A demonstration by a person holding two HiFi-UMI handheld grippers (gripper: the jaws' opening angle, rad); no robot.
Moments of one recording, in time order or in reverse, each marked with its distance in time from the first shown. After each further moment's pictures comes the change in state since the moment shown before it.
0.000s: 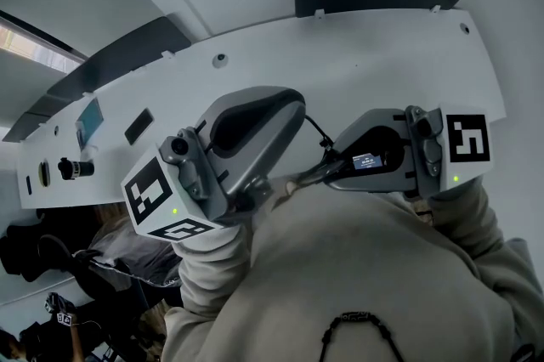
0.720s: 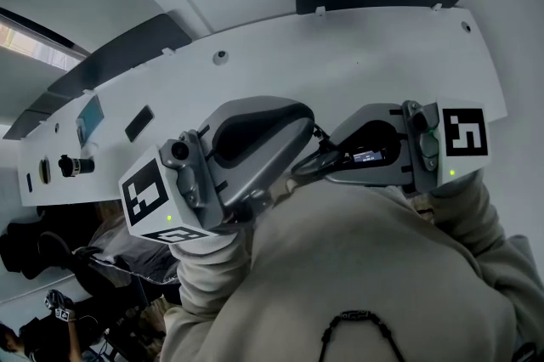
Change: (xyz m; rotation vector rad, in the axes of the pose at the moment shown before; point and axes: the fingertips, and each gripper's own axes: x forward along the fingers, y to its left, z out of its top) left arm 0.003 -0.018 0.002 -0.046 0.004 -0.082; right arm 0.001 -0.009 -0.004 0.032 0.033 -0.010
